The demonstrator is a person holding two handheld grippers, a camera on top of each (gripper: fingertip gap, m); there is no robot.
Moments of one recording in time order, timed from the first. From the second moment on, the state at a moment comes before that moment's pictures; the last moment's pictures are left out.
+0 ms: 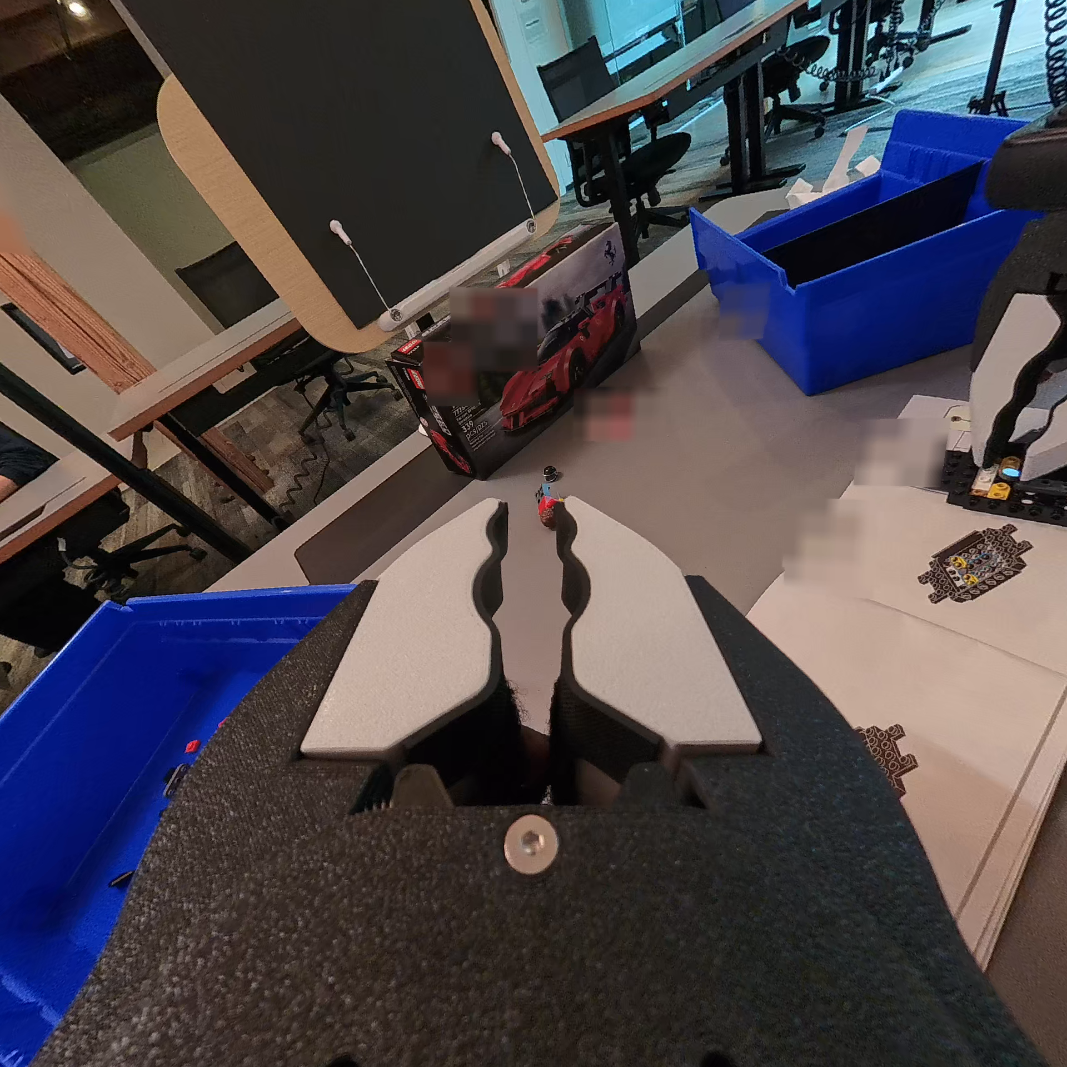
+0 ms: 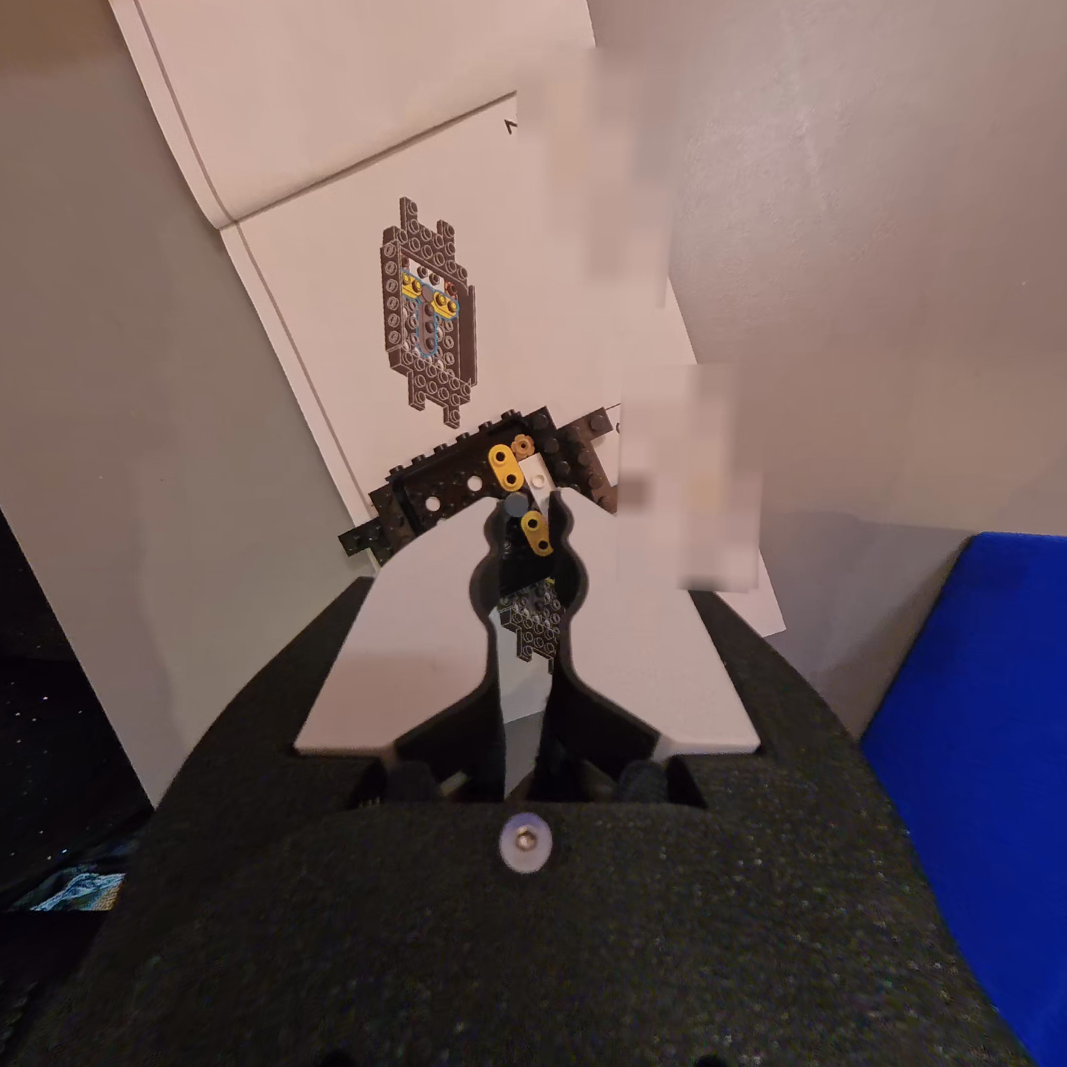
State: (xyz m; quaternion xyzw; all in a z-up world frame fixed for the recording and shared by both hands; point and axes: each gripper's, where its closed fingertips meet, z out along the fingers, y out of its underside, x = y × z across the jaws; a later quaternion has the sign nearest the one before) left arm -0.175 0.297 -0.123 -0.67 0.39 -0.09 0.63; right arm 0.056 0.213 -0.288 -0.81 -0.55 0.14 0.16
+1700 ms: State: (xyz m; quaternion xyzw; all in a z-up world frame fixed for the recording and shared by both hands) left arm -0.163 0.294 -0.129 -0.66 0.42 -0.08 0.62; right arm 0.056 0.212 -0.291 -0.79 -0.61 0.04 0.07
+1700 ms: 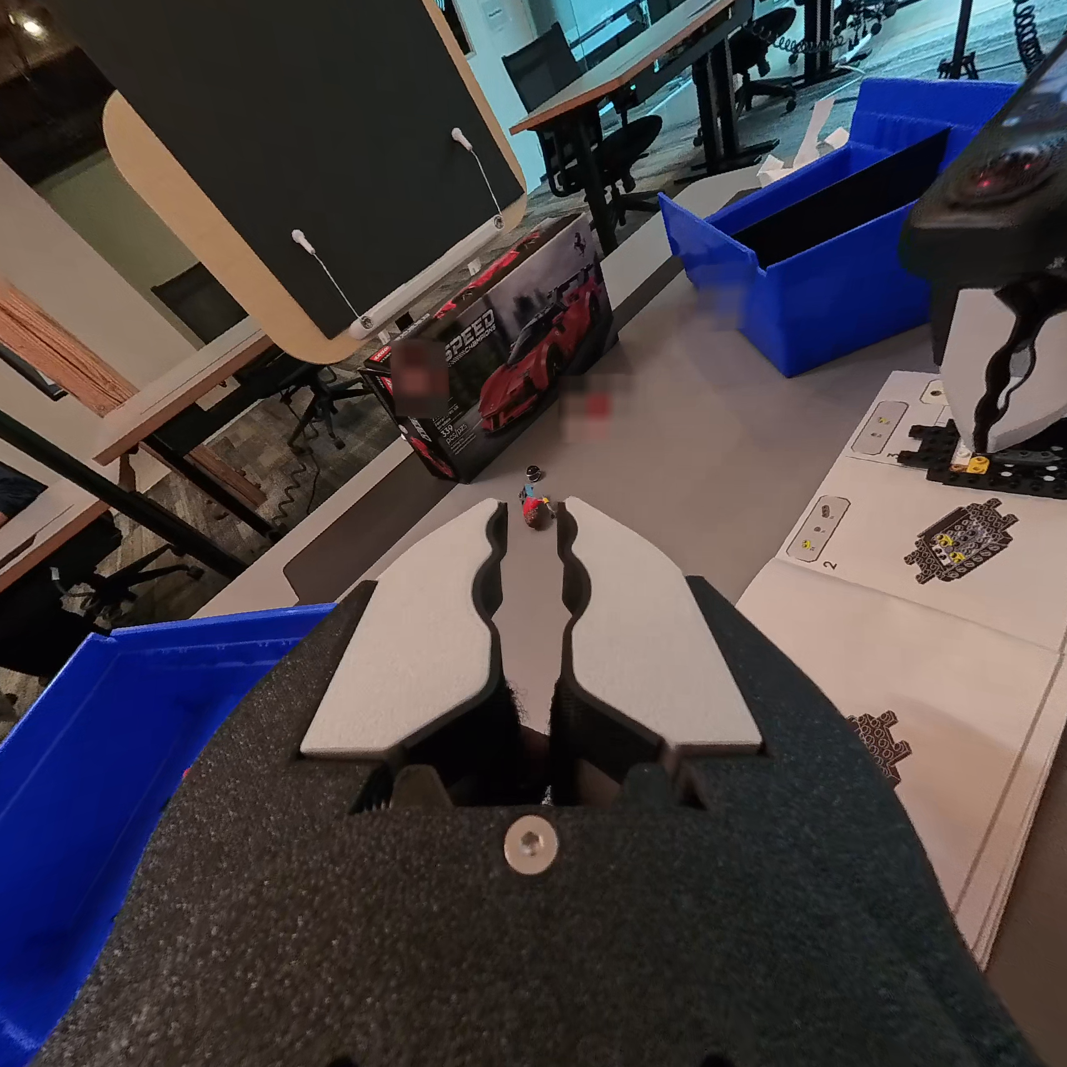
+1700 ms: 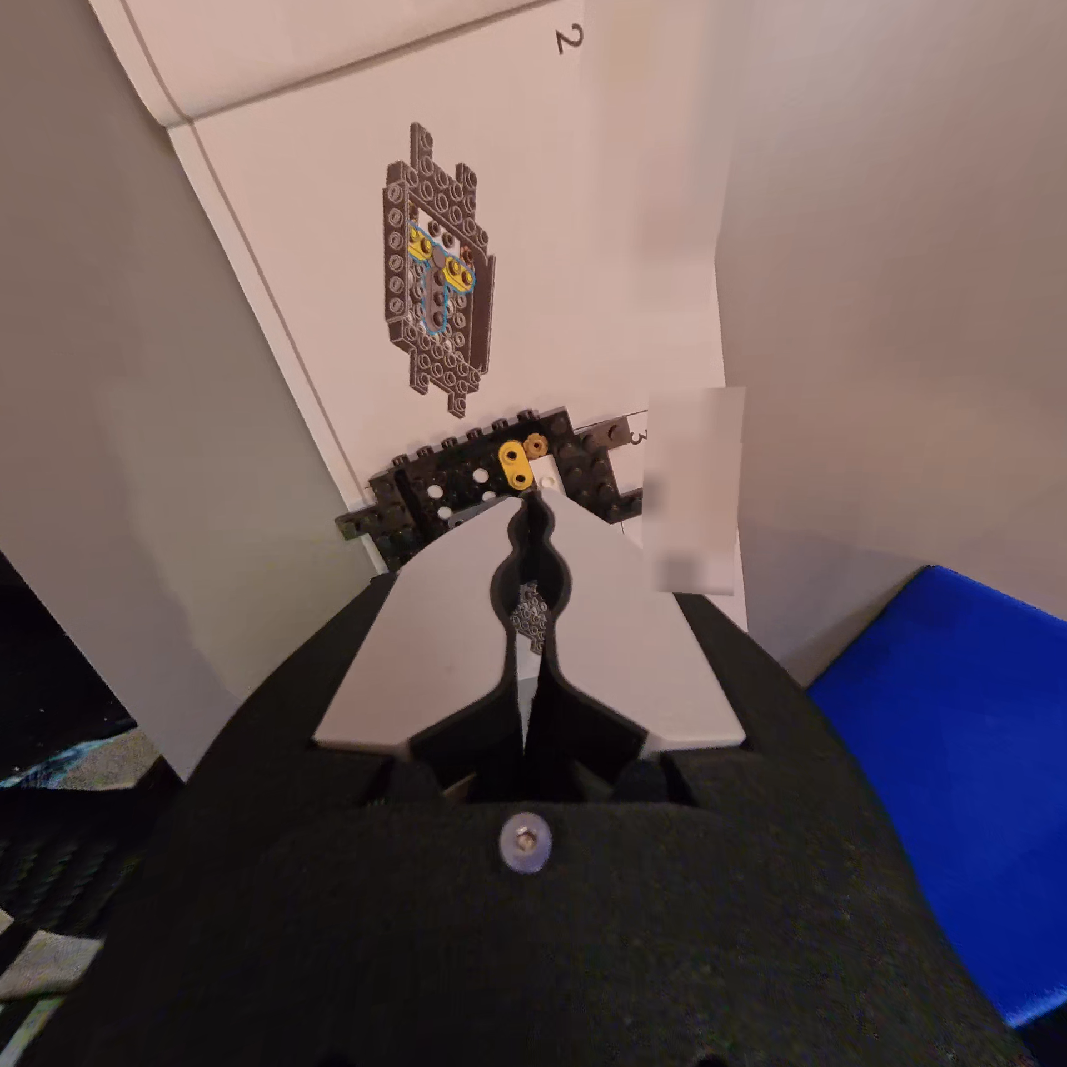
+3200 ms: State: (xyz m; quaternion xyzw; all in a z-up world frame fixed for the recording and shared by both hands) left arm -0.159 0.296 -0.132 -0.65 0.43 -0.07 0.62; right arm 0.058 0.213 -0.292 -0.77 -0.64 0.02 0.03
